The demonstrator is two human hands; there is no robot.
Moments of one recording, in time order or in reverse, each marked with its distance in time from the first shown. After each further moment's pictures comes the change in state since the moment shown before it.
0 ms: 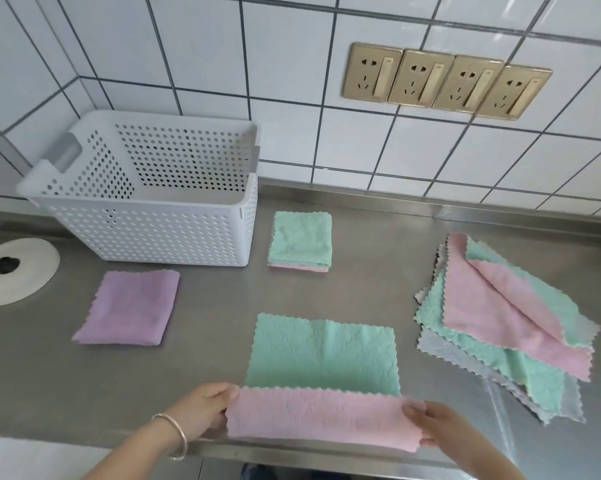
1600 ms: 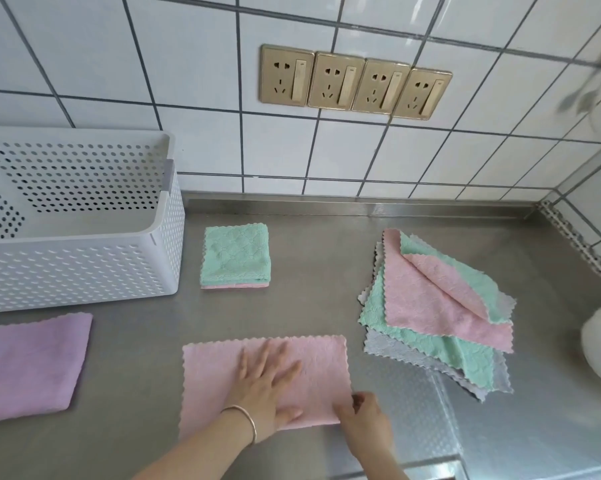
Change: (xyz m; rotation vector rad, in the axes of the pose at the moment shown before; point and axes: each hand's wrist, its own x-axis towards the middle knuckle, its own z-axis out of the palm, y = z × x) left_hand 0.114 0.067 0.118 1.375 0.159 0.521; right_hand 0.040 -0.010 0.049 -0.051 0.496 0.194
